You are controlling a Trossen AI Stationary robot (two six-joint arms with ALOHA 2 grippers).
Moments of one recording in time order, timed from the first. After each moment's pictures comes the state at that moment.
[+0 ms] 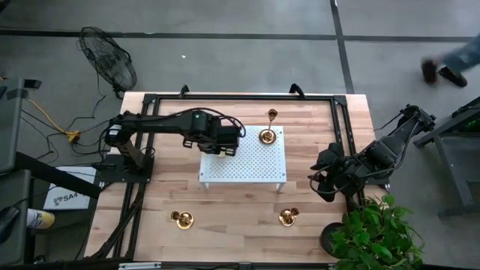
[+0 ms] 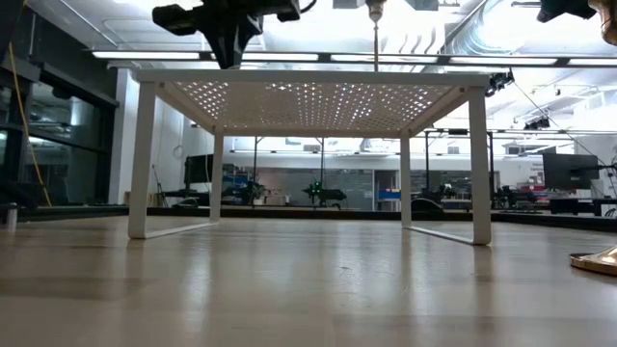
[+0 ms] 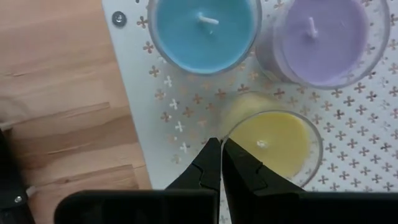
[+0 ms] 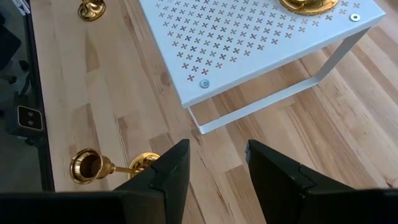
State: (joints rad) left arm 0.00 1.75 1.80 -1.47 -0.18 -1.38; right arm 0.66 1.04 1.12 -1.13 0.50 0.99
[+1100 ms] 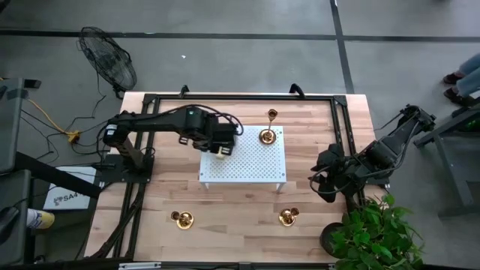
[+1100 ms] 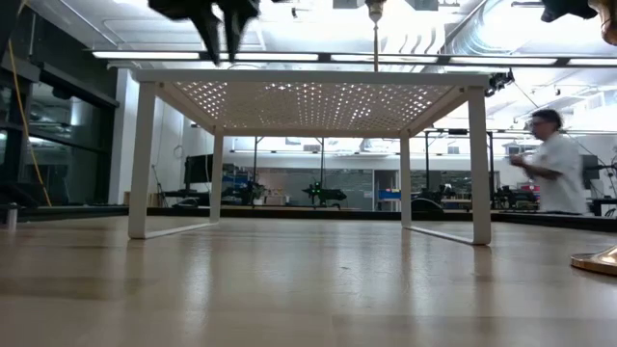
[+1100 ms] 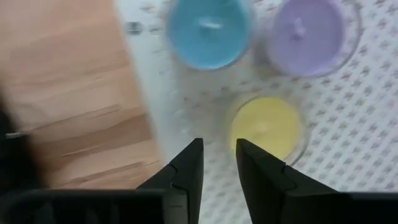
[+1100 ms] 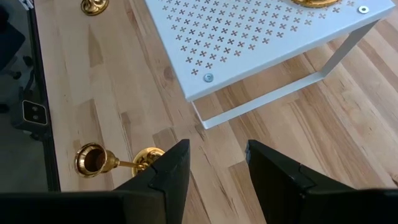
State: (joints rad) left arm -0.01 1.73 1.86 -1.54 -0.18 -1.33; right arm 0.66 1.04 1.12 -1.13 0.48 0.99
